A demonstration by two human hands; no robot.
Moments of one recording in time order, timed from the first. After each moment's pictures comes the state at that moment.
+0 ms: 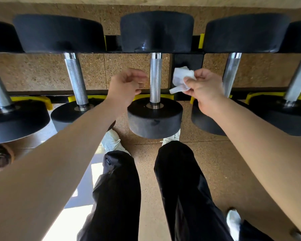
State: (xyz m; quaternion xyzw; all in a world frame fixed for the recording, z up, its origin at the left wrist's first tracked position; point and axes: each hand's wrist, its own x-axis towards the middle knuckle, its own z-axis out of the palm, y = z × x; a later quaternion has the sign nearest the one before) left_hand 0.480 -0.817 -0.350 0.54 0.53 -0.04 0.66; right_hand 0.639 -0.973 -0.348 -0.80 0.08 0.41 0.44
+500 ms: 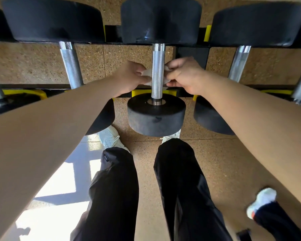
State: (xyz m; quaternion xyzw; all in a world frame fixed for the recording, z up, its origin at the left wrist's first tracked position) left_hand 0.498 -0.791 -0.384 0.72 0.39 -0.22 0.53; right_hand 0.638 -0.918 -0.376 -0.77 -0.02 0.56 0.31
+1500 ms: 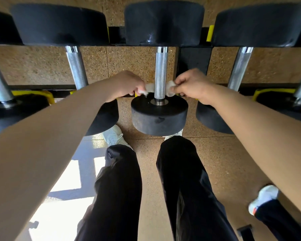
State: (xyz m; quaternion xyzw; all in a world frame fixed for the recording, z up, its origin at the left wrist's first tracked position) left_hand 0.486 -0.784 -0.353 0.67 0.37 -0.36 0.53; right_hand 0.639 -0.948 -0.367 -0.81 -0.20 0.53 0.15
